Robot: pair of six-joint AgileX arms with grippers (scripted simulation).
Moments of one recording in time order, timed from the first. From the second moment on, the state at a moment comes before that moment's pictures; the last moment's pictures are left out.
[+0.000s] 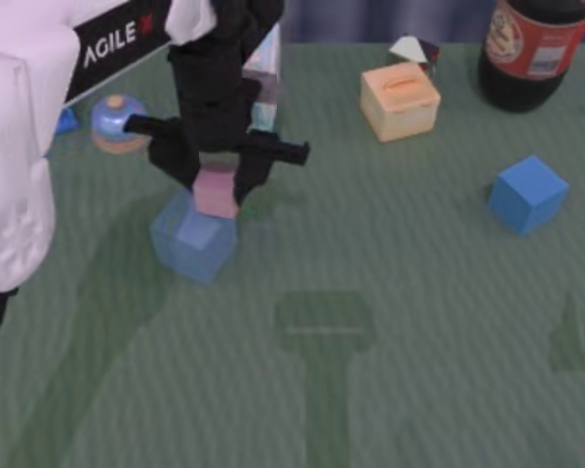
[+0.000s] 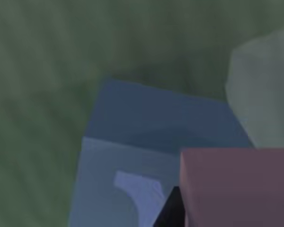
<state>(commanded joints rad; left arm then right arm) -0.47 2.38 2.10 -1.30 0.00 -0.18 0.00 0.00 0.00 0.00 0.00 0.00</state>
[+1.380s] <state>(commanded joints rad) -0.91 2.53 2.27 -1.28 -0.02 -0.89 0.00 0.00 0.00 0.00 0.00 0.00</state>
